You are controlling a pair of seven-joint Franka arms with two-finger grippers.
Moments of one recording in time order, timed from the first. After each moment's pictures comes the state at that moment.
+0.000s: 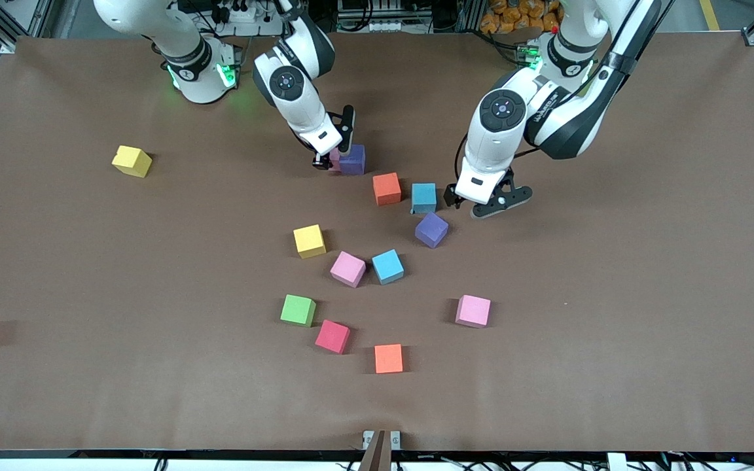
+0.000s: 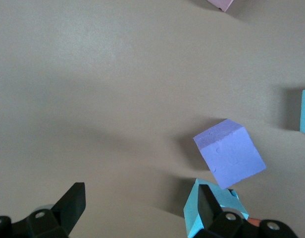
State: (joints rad) left arm -0.08 0.22 -0.56 -2.14 0.20 2.27 -1.11; right arm 1.06 0.24 -0.11 -2.48 0.45 2.71 -0.91
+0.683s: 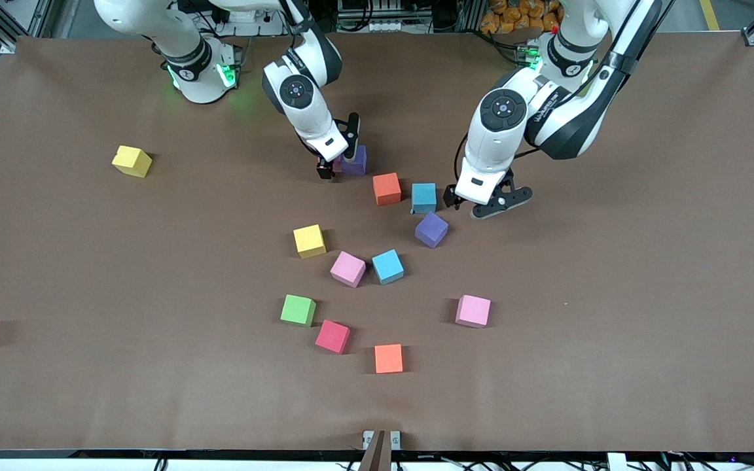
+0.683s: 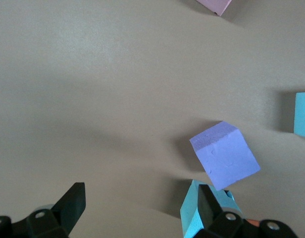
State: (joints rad) left arm -0.08 0.22 -0.56 -2.14 0.20 2.27 -1.11; right arm 1.07 0.33 -0.11 -2.44 0.47 2.75 -0.91
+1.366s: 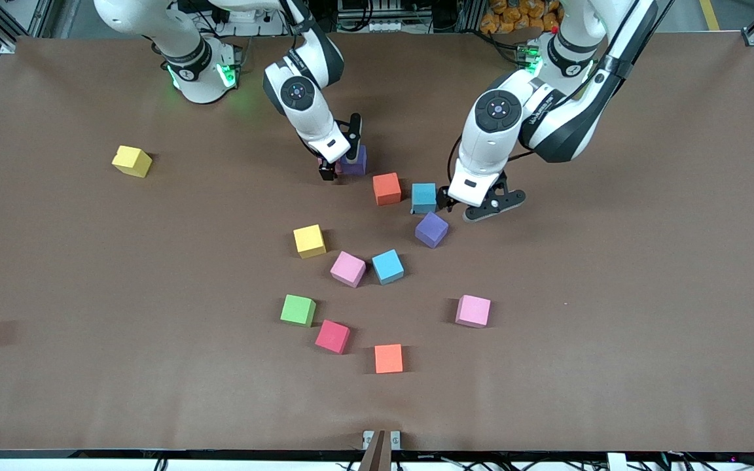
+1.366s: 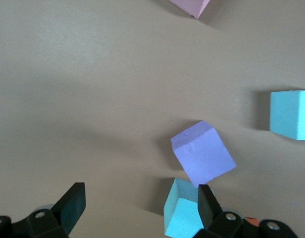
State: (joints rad) left arm -0.10 0.26 -0.56 -2.08 0.20 2.28 -1.11; right arm 1.06 0.32 -0.12 -2.40 0.47 2.68 -0.93
